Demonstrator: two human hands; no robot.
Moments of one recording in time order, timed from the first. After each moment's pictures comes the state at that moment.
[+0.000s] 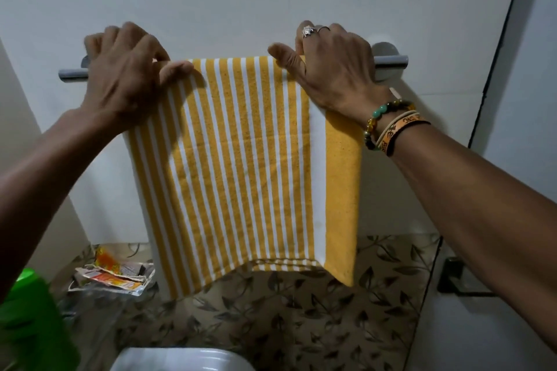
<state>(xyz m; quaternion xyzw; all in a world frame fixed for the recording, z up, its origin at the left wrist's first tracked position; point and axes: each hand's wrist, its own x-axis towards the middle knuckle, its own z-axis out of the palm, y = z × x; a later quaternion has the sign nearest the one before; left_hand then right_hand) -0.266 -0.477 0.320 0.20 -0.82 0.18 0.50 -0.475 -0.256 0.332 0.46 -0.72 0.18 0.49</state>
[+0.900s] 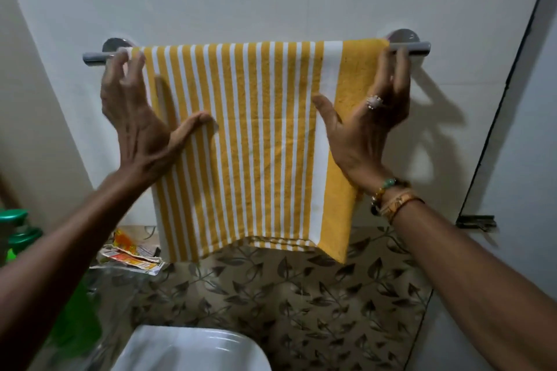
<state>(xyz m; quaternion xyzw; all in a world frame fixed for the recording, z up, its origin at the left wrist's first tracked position) -0.248 -0.463 0.225 0.18 -0.76 0.05 0.62 -0.470 -0.251 0.217 0.32 -0.64 0.51 0.48</state>
